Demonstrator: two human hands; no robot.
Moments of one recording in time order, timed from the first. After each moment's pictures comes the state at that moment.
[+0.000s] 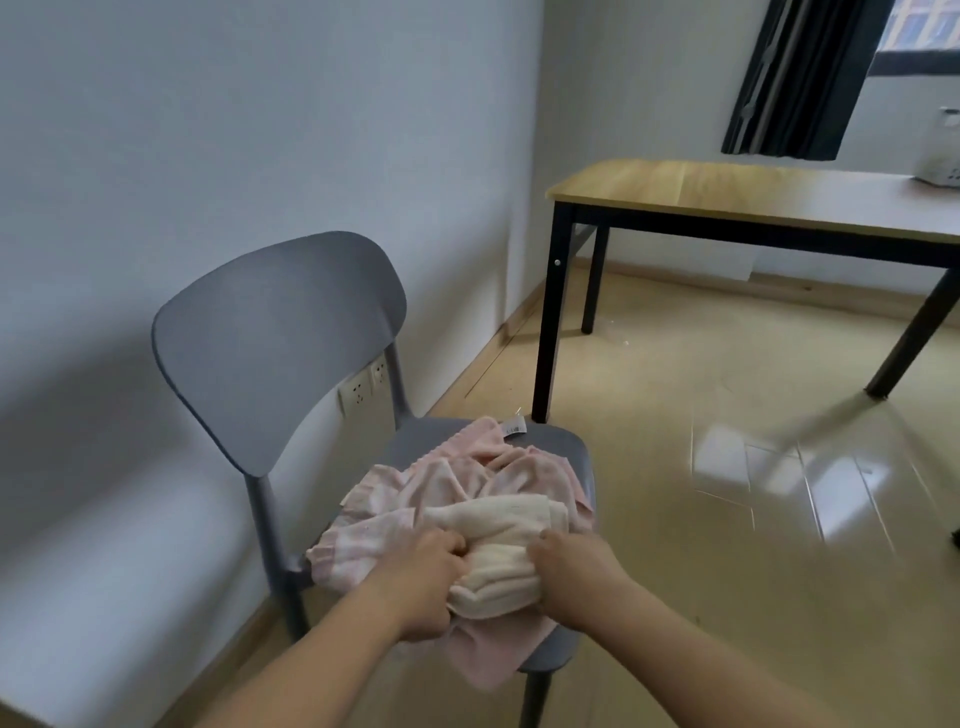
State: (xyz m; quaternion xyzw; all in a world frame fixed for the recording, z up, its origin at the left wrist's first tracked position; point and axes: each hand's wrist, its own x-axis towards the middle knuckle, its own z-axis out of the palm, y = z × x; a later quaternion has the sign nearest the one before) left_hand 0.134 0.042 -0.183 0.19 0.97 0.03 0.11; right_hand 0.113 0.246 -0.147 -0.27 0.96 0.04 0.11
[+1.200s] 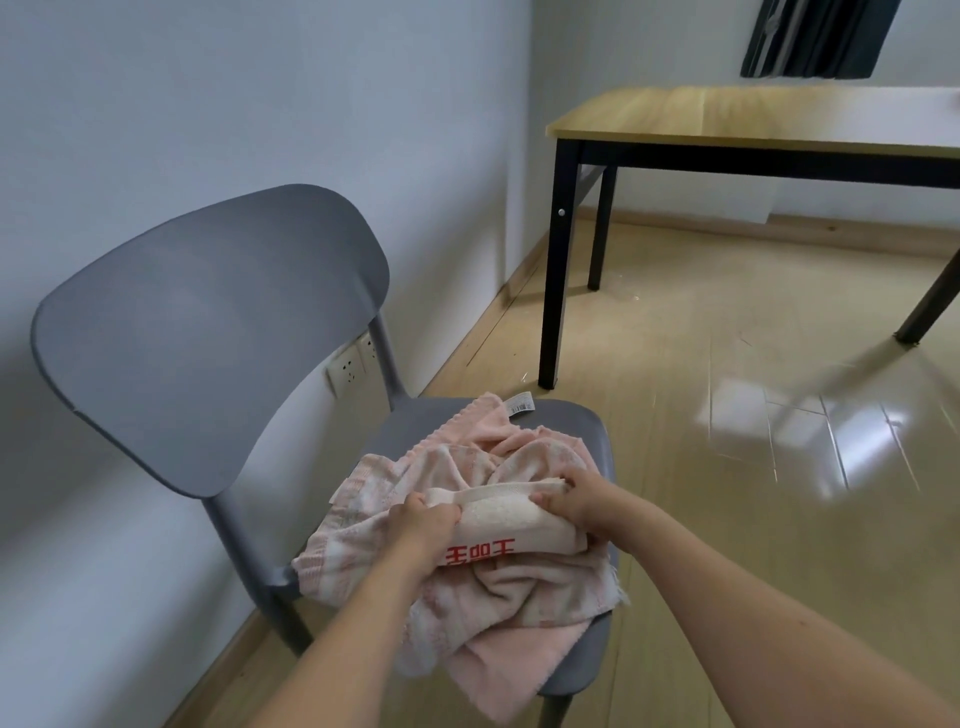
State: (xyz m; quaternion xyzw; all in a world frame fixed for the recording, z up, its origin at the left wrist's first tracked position) left_hand 0.070 0.050 -0.203 -0.32 0.78 0.53 0.10; right_hand 0.016 0.250 -0.175 0.00 0.89 -0.37 0.28
